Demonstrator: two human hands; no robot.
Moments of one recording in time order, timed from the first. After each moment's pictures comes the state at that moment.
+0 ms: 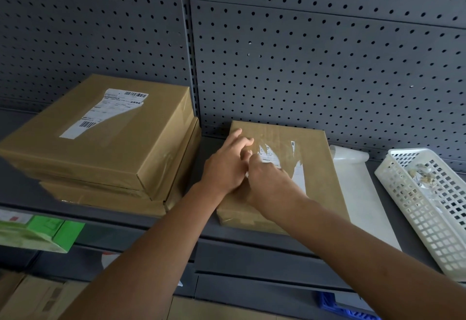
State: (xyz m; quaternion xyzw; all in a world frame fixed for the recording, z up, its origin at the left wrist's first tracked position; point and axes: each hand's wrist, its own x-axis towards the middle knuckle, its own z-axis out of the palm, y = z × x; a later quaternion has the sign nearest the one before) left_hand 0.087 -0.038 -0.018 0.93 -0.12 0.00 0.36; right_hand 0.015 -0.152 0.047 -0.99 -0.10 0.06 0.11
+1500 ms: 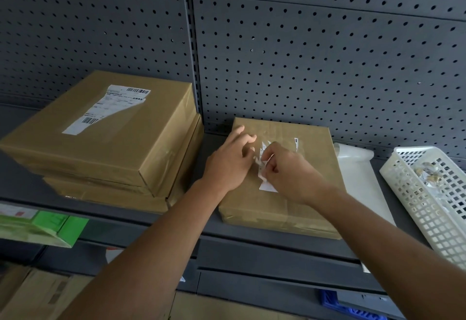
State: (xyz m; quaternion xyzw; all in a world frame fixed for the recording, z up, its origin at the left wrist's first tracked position) left_hand 0.084 -0.041 -0.012 0.93 -0.11 0.00 0.35; right_hand 0.042 -0.199 0.036 -0.95 -0.07 0.07 0.30
